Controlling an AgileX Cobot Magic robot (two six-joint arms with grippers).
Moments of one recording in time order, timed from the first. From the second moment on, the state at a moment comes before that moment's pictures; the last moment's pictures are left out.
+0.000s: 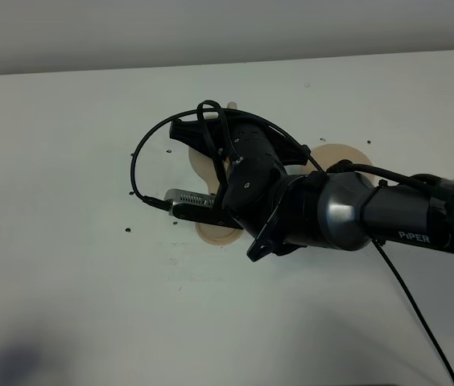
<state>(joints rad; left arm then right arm) -0.02 0.00 -0.51 0.08 1.09 -0.14 0.89 2.04 -1.28 -1.73 0.66 -0.59</state>
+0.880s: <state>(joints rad) -0.02 0.00 -0.51 0.08 1.09 -0.15 0.93 2.07 -1.28 -1.73 0.76 -0.59</state>
